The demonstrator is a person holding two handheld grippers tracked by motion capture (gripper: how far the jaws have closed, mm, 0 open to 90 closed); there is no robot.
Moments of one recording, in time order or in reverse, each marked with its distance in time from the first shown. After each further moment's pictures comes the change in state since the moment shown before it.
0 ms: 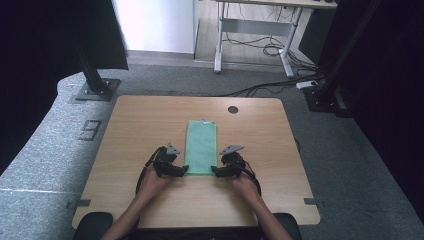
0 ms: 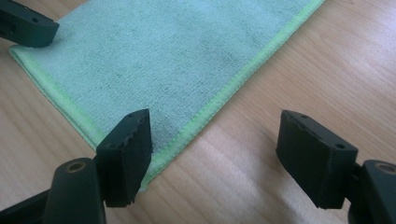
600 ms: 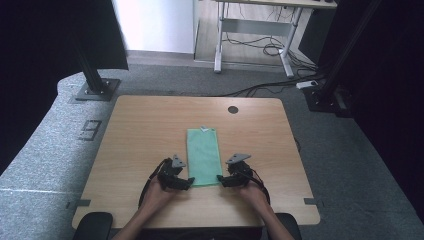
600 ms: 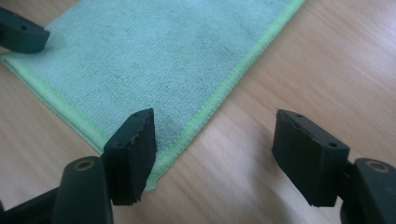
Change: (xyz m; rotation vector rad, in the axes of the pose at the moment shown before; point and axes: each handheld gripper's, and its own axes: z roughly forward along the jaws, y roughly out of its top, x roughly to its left) left arm -0.040 -0.014 -0.013 0.008 -0.033 0.019; right arm 0.008 -0.024 -0.027 0.019 0.027 -0.031
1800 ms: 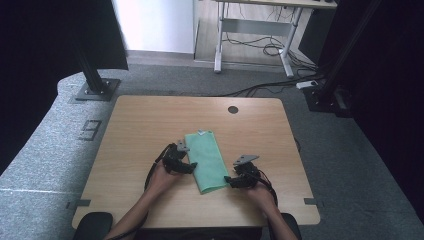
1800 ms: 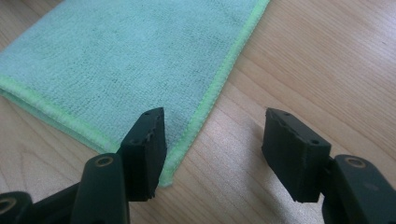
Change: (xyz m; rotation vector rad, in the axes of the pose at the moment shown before) left arm 0.015 0.034 0.024 -0.002 0.010 0.022; right arm -0.015 -0.015 -0.019 0.030 0.021 0.015
